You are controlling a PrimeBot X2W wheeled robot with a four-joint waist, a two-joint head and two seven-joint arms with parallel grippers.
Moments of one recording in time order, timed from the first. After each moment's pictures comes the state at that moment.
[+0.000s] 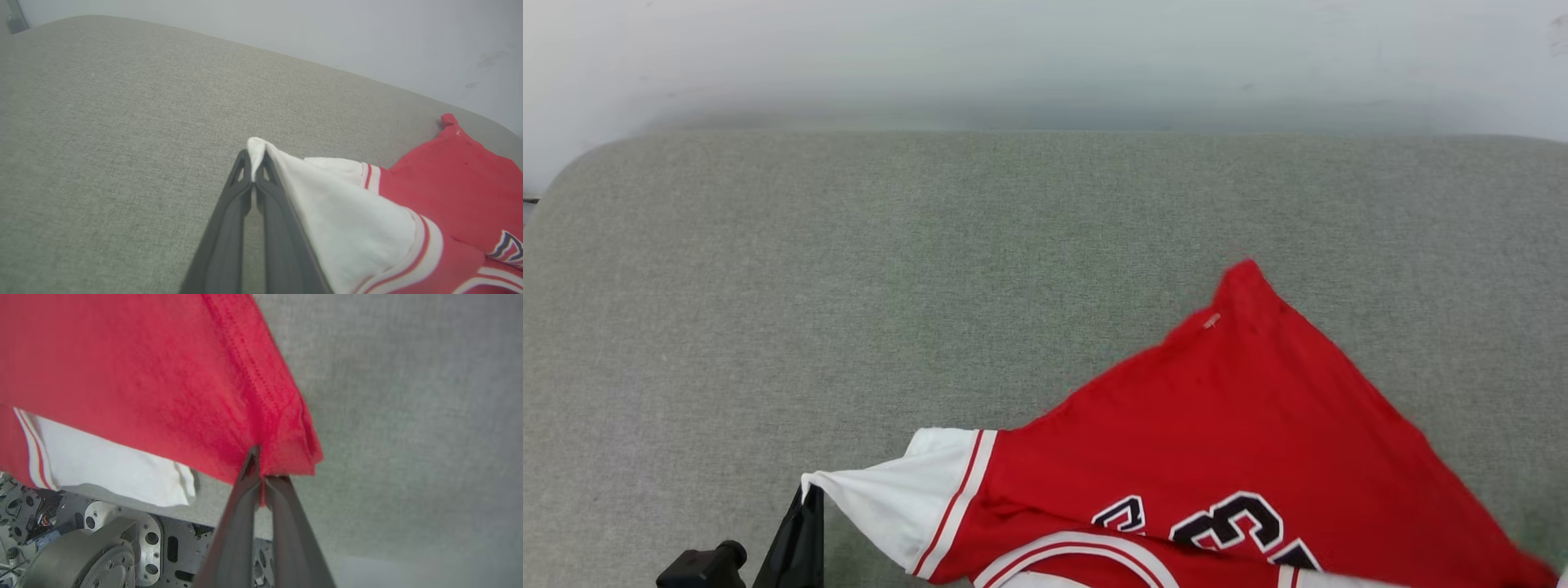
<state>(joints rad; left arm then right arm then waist) 0.14 0.14 -0.03 0.13 -0.38 -0.09 -0.26 0.06 -0.74 0.12 0.14 0.81 0.13 0.69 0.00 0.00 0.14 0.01</state>
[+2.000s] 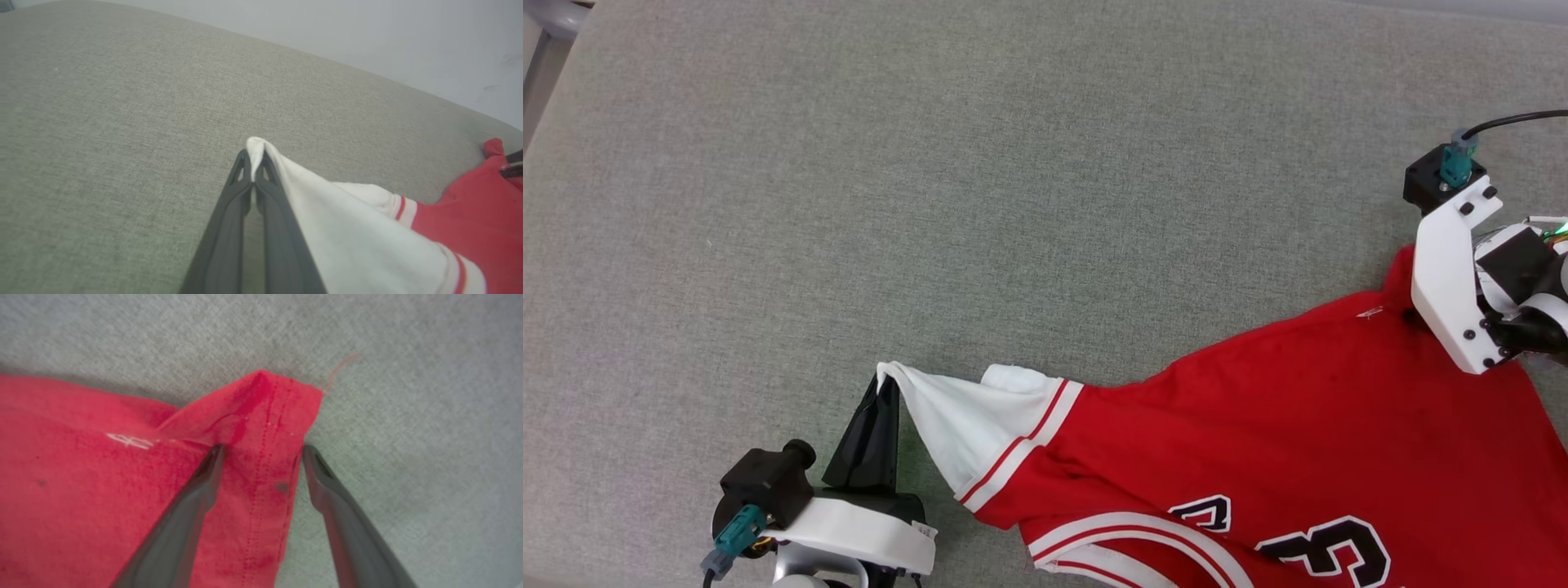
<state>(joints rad) -0.05 0.08 -0.14 0.09 -0.35 -0.10 -0.26 -0.89 -0.69 0.82 0.40 0.68 0.13 0.99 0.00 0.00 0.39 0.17</state>
